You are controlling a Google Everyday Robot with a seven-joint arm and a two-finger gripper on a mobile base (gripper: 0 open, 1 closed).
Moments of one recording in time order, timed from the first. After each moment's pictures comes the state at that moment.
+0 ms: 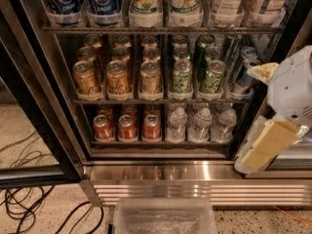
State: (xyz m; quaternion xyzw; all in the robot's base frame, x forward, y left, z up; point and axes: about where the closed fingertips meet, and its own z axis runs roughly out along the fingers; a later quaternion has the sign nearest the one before) arm 0.396 -0.167 0.945 -0.59 0.77 0.01 0.26
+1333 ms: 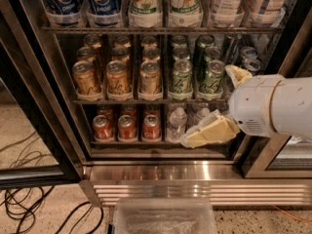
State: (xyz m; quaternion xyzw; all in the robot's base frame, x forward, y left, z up) arm 0.453 -0.110 0.927 -0.45 0.75 0.08 0.48
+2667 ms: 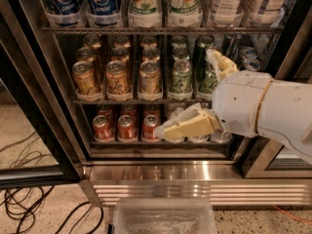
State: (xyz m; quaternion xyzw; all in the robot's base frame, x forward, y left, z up) arm 0.446 -0.062 0.967 -0.45 0.67 0.13 0.58
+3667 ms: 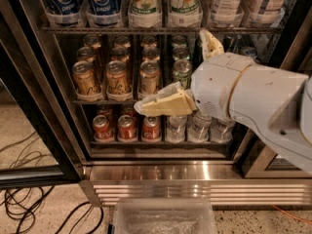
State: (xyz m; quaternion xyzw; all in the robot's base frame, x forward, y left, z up) arm 0.470 -0.034 0.996 -0.41 0.67 0.10 0.62
